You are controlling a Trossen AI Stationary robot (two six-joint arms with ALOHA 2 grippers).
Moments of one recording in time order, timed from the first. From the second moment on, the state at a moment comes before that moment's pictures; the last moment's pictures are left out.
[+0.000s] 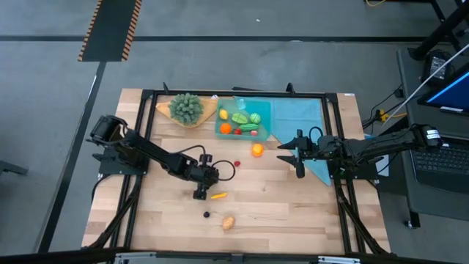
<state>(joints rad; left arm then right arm) -0.28 1.65 0.80 -0.24 -0.22 -0.13 0.06 0.77 0.17 0.36 0.13 0.18</state>
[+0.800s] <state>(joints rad) -0.13 1.11 0.80 -0.51 -0.22 -0.06 0.06 0.77 0.17 0.35 0.13 0.18</state>
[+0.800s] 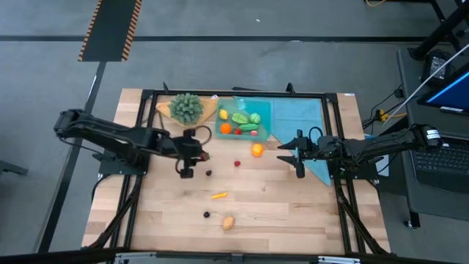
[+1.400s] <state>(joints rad) -0.02 0.77 0.60 -0.40 -0.22 0.00 0.06 0.77 0.17 0.34 0.13 0.18</state>
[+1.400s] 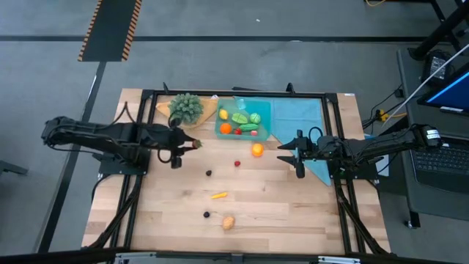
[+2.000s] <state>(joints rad) -0.02 0.55 0.24 0.14 -0.15 0.03 0.06 0.77 0.17 0.34 0.13 0.18</state>
